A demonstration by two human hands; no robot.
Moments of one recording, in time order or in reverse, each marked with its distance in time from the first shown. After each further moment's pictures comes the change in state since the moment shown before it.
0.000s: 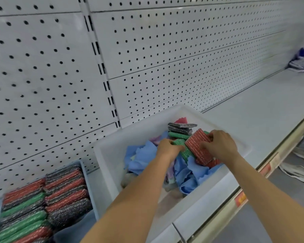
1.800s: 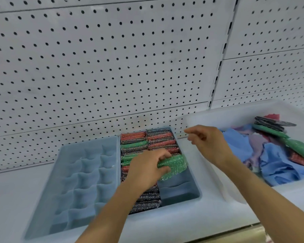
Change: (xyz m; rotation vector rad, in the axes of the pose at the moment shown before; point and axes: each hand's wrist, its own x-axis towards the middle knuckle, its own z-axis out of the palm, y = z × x) left_hand -0.245 -0.127 -0.261 0.678 0.321 0.245; right_hand -0.172 -0.253 0.068 0.595 -0.269 -0.544
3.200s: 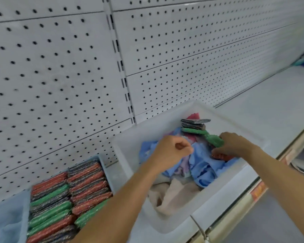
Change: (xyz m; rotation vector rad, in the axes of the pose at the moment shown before) left_hand 0.153 0.195 0.119 -0.443 -0.305 0.343; right_hand -0.005 0.189 -0.233 -0.776 -0.180 0.695
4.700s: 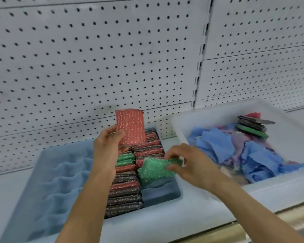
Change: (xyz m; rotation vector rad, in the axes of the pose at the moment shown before) left_hand -0.223 -0.066 -0.151 -0.698 1.044 -0.394; right_hand -0.168 -0.223 0.065 0.479 0.061 -1.008
